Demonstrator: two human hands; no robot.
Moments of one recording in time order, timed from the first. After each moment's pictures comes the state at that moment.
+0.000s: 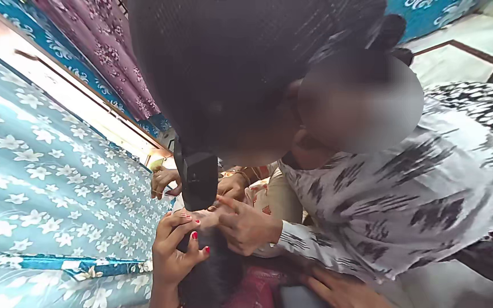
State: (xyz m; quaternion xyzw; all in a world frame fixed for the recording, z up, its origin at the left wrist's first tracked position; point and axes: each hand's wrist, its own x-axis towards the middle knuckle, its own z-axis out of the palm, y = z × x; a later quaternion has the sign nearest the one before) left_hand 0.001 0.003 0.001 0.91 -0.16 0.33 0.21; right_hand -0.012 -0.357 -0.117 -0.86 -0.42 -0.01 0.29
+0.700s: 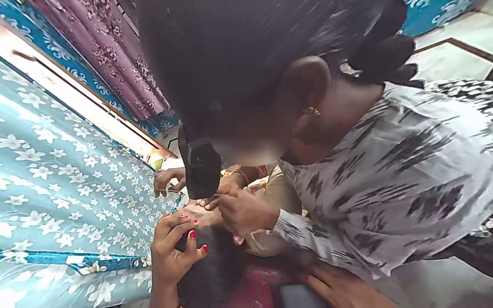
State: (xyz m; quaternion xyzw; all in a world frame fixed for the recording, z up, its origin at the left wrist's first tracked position) left_hand -0.003 0.007 0.001 0.91 -0.16 0.34 0.20; right_hand -0.016 -0.360 -0.144 -0.84 -0.46 -0.08 0.29
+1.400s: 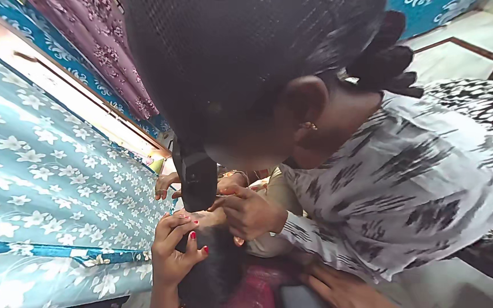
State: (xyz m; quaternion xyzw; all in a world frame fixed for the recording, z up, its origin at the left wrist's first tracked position) left_hand -0.002 0.007 0.002 0.91 -0.16 0.33 0.20; right_hand -0.006 -0.349 -0.117 -0.84 -0.44 -0.08 0.30
